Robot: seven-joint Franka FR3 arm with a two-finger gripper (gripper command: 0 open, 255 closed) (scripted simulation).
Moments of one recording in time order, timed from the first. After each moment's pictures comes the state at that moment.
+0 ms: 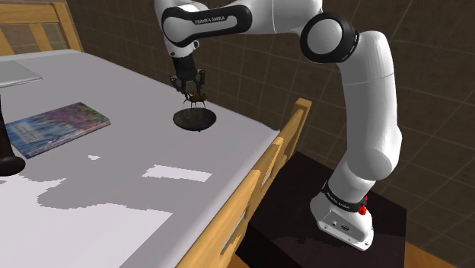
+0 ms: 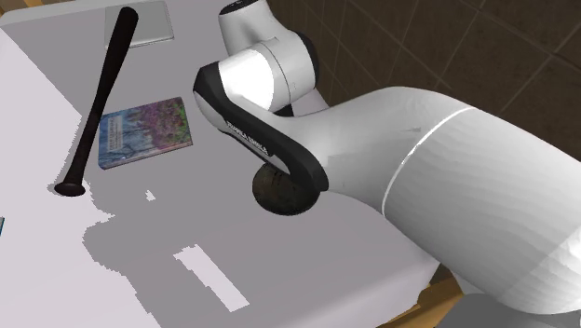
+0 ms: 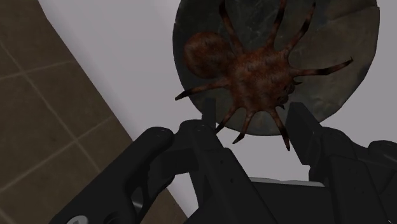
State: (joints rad) arm -0.01 0.55 0.34 -1.28 -0.31 1.62 0.78
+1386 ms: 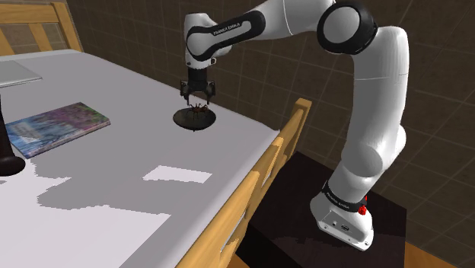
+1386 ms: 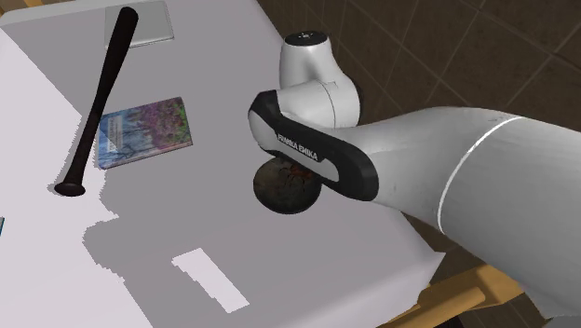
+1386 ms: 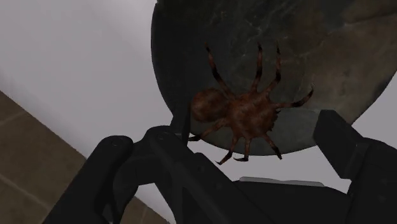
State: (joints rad) arm -0.18 0.42 0.36 -1.63 -0.13 1.99 0.84
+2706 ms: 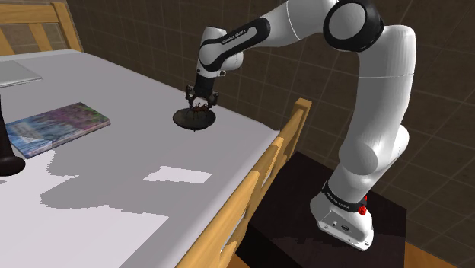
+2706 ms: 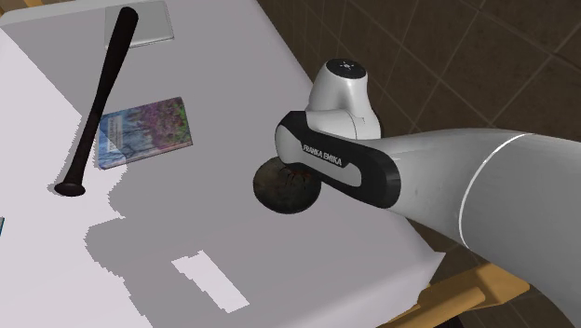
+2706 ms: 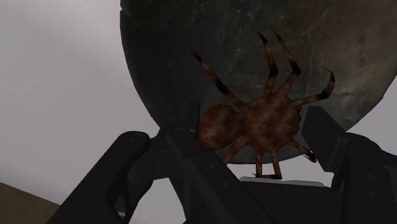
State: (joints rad) arm -0.27 0.38 0.37 -1.83 0.04 2.28 0.84
